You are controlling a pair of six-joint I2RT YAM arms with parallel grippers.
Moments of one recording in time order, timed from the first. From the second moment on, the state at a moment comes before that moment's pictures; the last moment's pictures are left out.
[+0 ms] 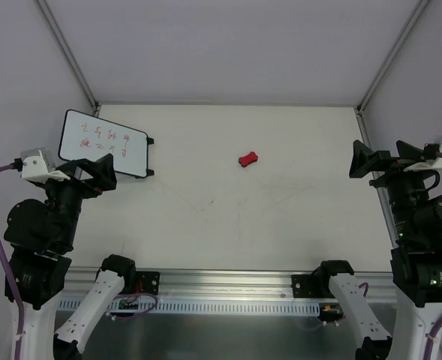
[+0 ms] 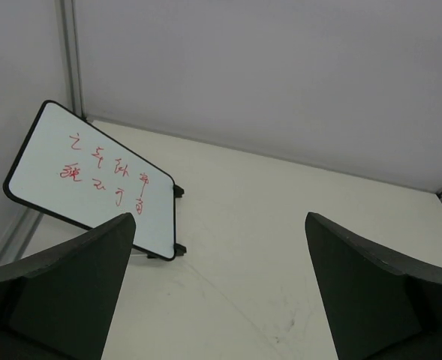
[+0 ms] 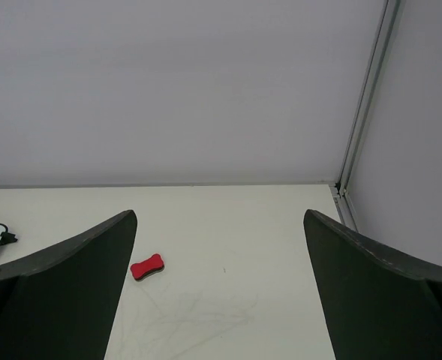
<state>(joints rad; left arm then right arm) -0.26 0.48 1.22 -0.66 -0.29 -0.24 0.06 0.61 1.38 -0.61 0.01 0.05</state>
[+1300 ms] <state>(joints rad) 0.28 0.95 0.98 -0.58 -0.09 -0.59 0.20 0.85 0.93 -0.37 -0.42 0.25</state>
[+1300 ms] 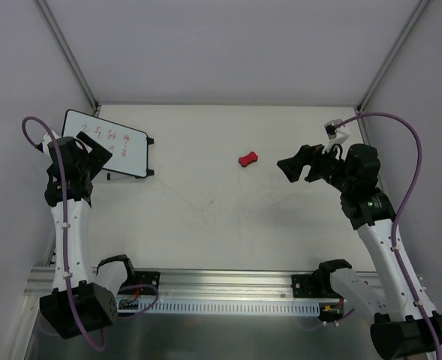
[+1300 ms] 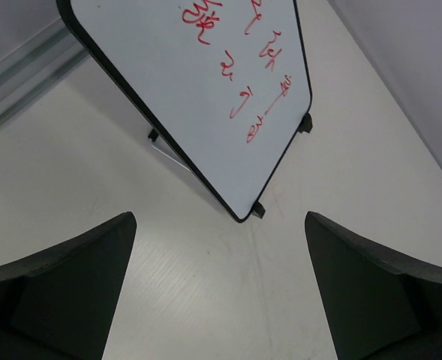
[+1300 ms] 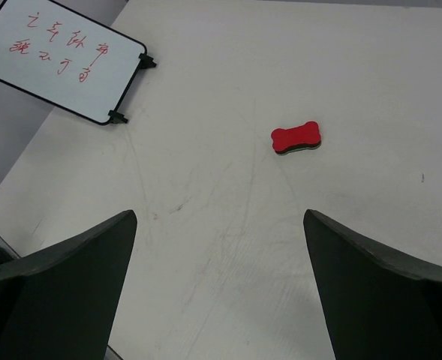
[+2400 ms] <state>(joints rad) 0.59 1.22 0.76 0.05 0.16 -0.53 0.39 0.87 0.84 -0.28 -0.52 0.17</state>
